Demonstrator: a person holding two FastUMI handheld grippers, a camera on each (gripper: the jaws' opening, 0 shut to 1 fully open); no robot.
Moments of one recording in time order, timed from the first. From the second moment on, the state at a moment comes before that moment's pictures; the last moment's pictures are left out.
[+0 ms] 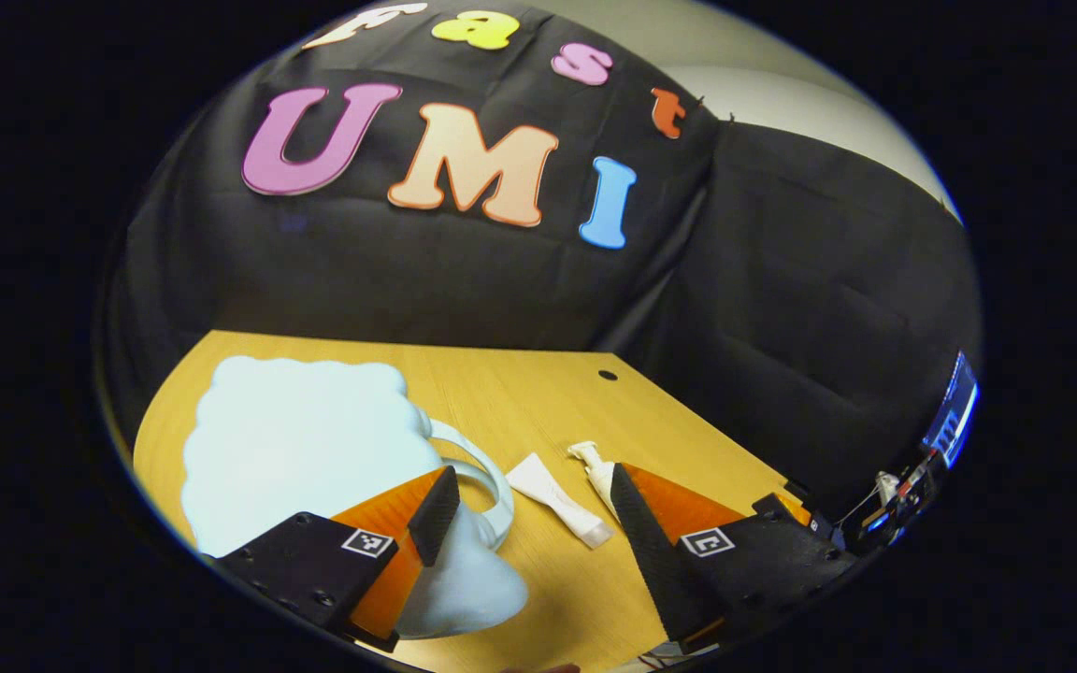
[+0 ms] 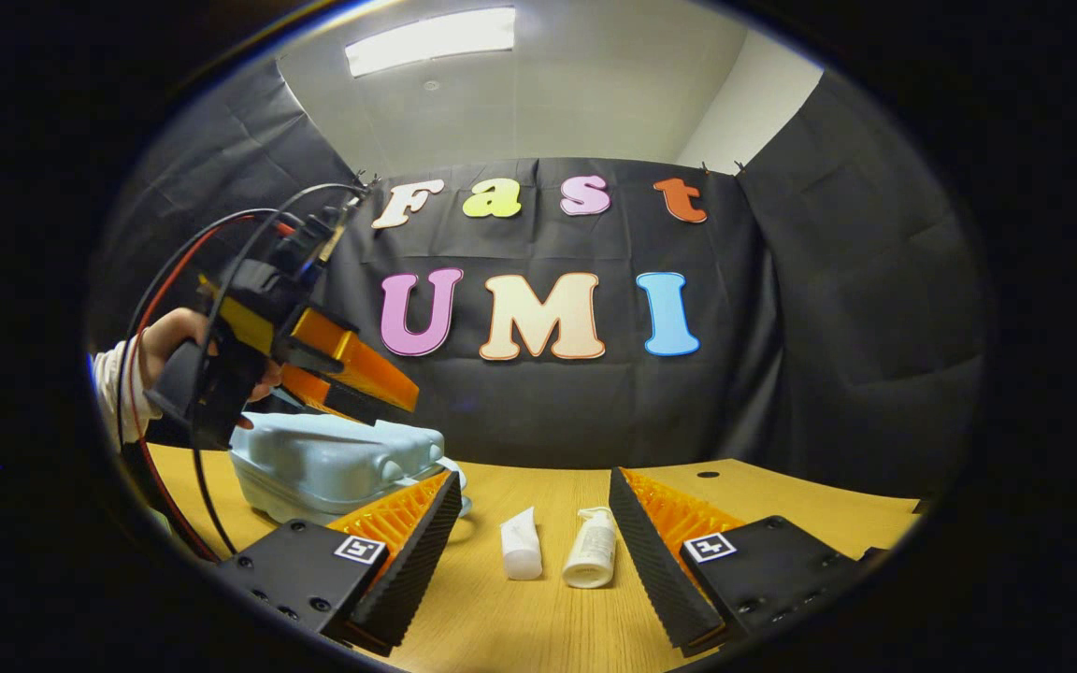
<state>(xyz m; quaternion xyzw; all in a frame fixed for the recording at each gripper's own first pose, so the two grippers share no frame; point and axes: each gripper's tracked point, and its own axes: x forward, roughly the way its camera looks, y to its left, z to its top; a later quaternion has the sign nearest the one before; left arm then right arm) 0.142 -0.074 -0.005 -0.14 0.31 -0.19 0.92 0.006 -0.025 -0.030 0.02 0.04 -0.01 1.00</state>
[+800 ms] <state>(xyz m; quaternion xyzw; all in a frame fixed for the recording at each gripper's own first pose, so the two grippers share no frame) 0.189 -0.102 -0.086 -0.09 0.58 -0.13 0.80 0.005 -0.058 -0.036 0.04 0.05 -0.04 1.00</state>
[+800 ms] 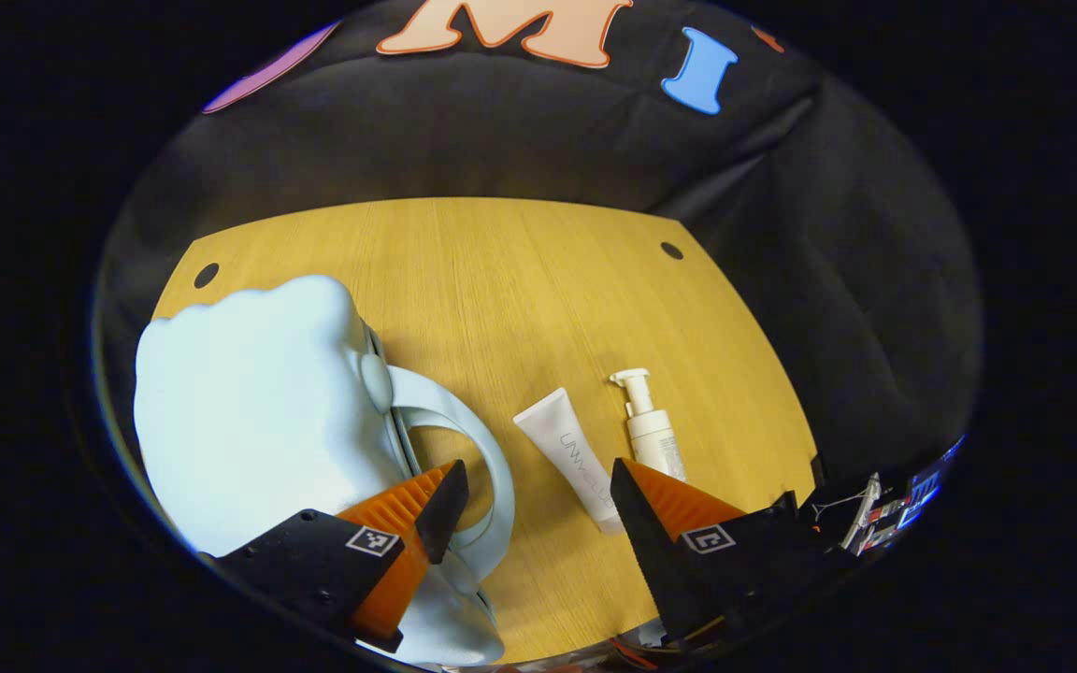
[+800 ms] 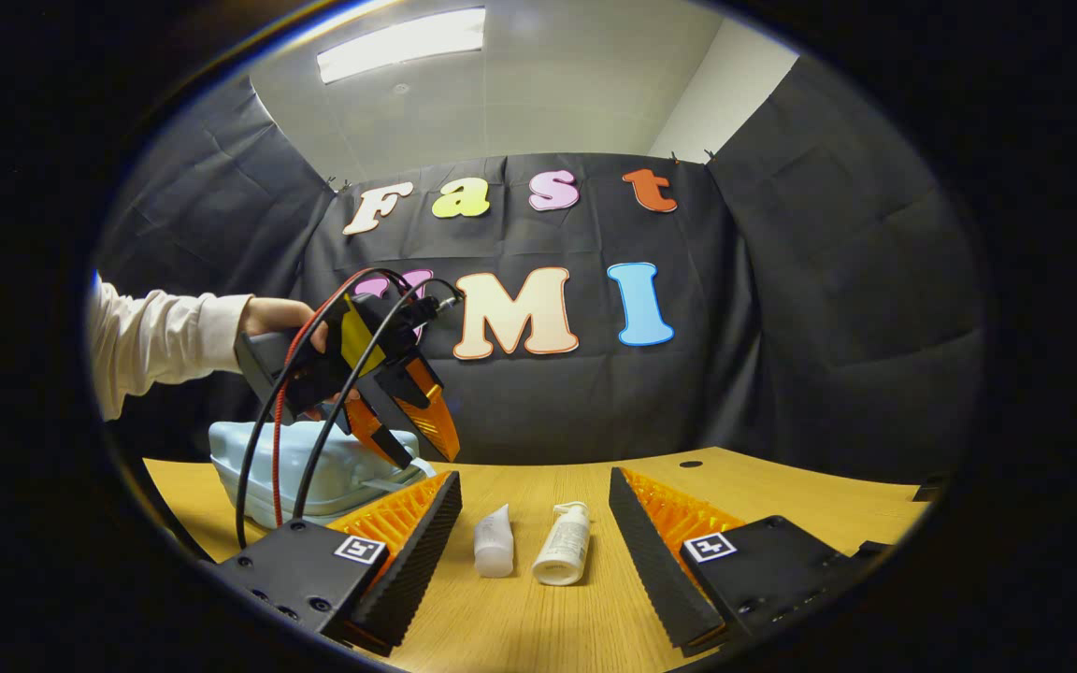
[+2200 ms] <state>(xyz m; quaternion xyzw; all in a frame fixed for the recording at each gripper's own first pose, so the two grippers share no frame) 0.199 -0.088 -0.149 -0.01 0.66 -0.03 0.75 0.007 -0.078 -0.045 0.06 0.06 -0.05 1.00</state>
